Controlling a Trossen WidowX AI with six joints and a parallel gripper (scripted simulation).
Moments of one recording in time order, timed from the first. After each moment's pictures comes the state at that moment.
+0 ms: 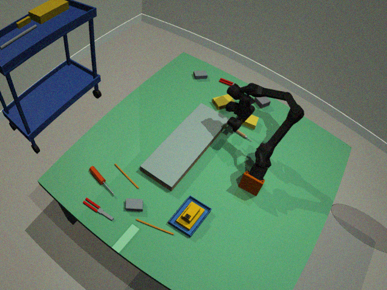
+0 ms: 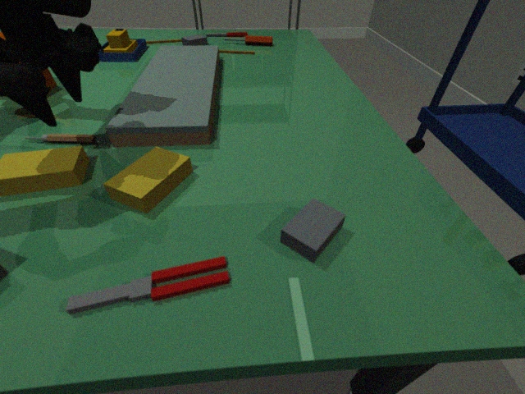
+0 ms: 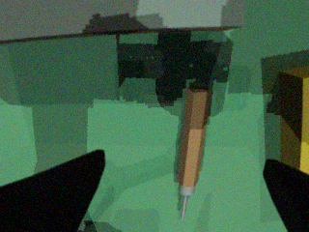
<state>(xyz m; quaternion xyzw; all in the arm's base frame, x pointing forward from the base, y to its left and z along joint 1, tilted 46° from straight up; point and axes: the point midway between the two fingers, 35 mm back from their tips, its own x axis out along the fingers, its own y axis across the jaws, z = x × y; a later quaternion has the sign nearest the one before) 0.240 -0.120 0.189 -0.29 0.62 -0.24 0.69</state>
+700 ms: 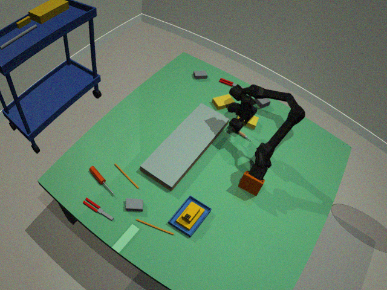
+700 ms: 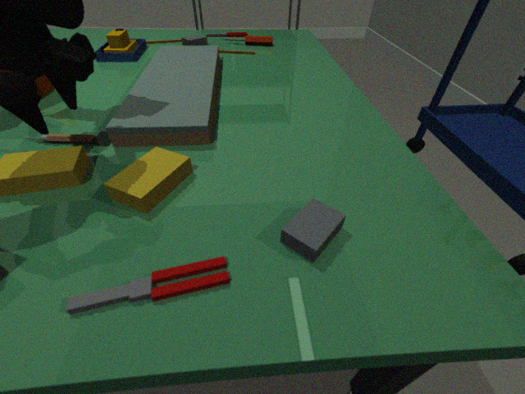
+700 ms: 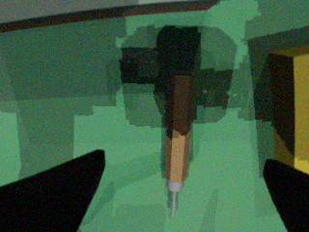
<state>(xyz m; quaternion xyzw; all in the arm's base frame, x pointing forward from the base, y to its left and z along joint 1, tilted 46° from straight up) 0.232 -0.135 0.190 -0.29 0.62 -0.26 0.69</state>
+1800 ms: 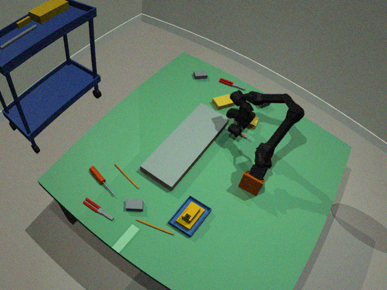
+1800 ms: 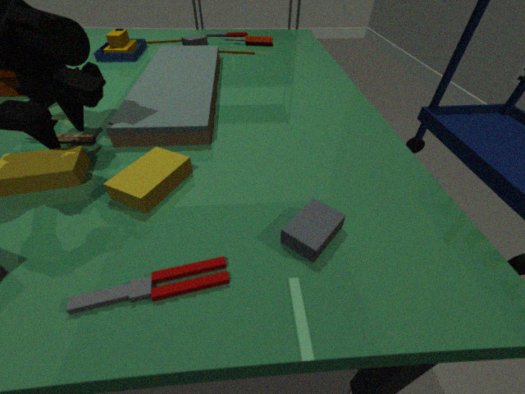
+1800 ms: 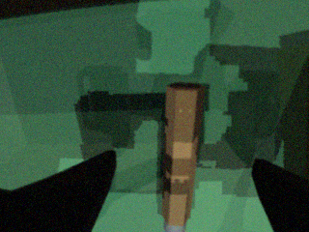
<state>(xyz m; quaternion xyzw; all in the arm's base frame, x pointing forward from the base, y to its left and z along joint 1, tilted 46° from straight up) 0.237 -0.165 0.162 -0.29 0.62 -0.26 0.68</state>
